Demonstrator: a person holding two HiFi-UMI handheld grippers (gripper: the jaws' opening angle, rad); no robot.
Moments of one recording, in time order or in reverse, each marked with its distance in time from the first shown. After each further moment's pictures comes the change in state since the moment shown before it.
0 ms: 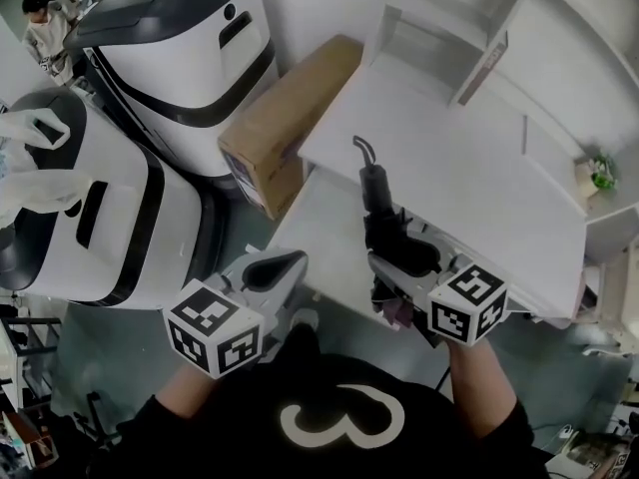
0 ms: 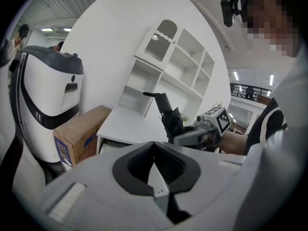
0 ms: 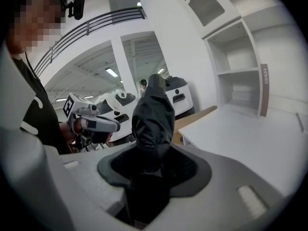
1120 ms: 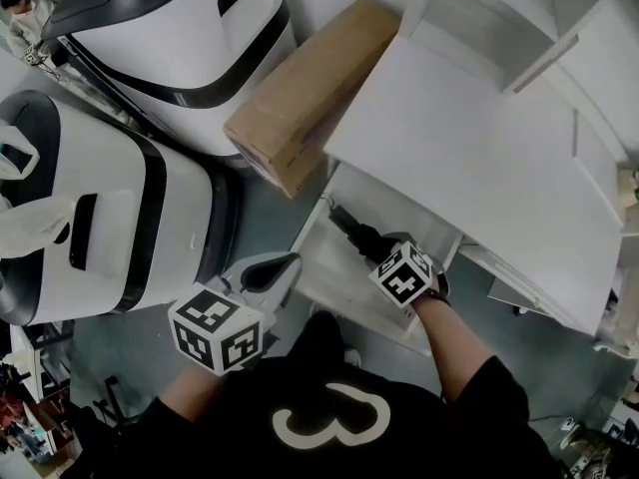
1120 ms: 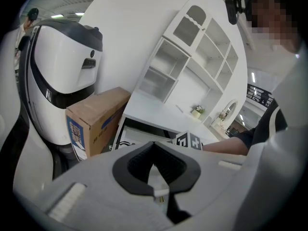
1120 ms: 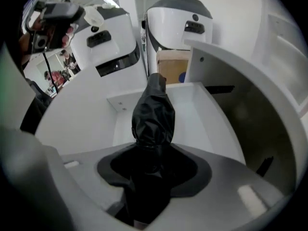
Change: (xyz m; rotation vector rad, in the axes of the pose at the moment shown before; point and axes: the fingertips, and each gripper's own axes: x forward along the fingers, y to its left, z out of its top) left arm 0.043 0.134 -0.054 -0.134 0.160 0.090; right arm 0.197 -0.111 -0.202 -0.263 0.688 -0.071
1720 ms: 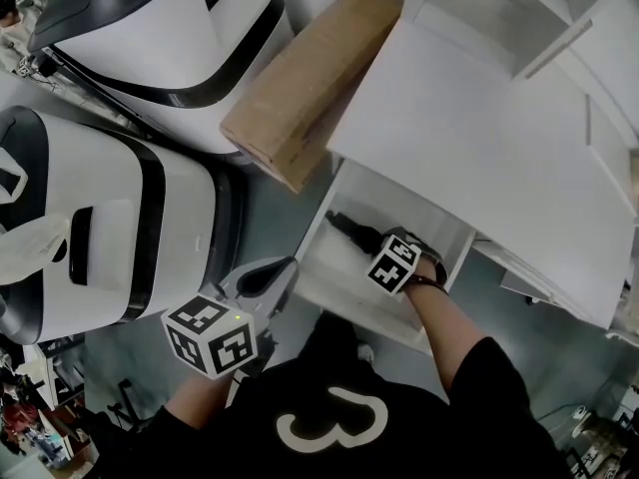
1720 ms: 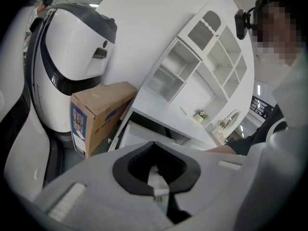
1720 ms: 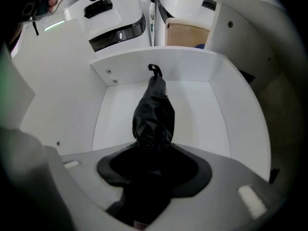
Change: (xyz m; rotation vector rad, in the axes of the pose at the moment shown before) left arm 0.011 0.030 -0.013 -0.132 0.008 -0.006; right arm 0.077 -0.008 -0.026 -0.116 0.184 0.005
